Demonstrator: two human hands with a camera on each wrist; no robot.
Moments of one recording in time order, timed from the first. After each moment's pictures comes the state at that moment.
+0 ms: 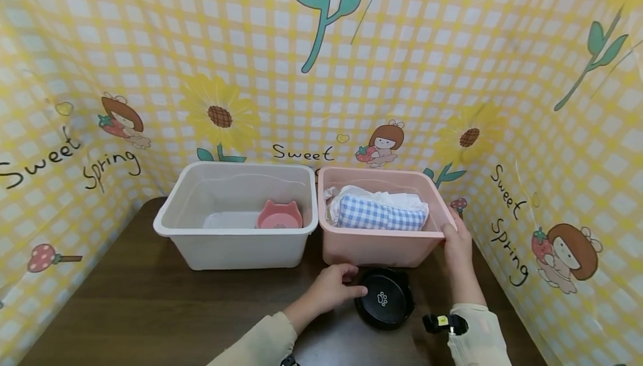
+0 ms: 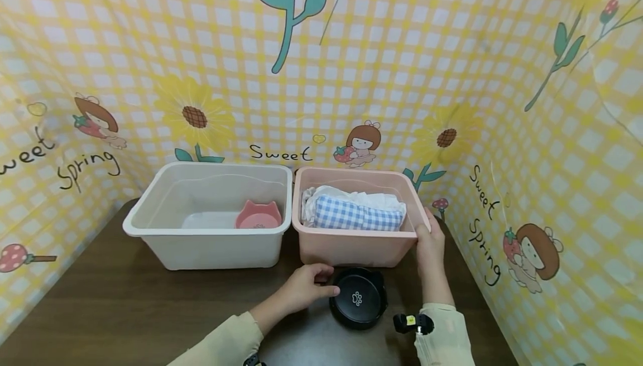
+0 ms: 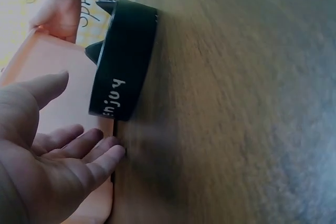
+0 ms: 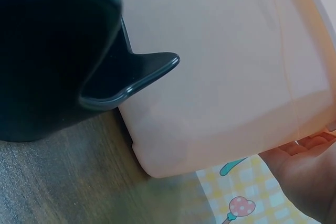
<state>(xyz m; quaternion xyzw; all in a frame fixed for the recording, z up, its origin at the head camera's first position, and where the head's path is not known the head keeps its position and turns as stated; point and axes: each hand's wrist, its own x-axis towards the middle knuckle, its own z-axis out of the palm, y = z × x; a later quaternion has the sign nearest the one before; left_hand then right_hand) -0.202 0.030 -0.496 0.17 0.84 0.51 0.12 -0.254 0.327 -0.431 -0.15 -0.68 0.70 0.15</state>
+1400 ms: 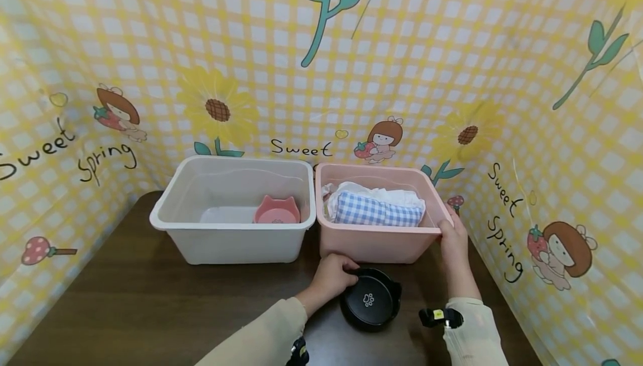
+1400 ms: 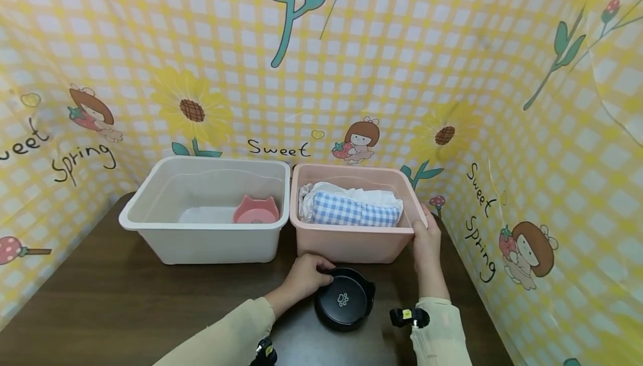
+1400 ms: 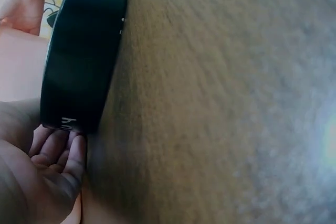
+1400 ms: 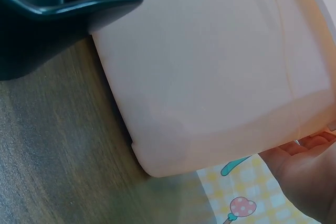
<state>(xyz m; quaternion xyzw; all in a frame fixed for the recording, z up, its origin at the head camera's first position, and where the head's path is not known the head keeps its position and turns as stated) -0.222 0.047 -0.519 0.17 0.86 0.47 0.00 -0.238 0.313 -0.409 -0.14 -0.69 0.70 0.13</state>
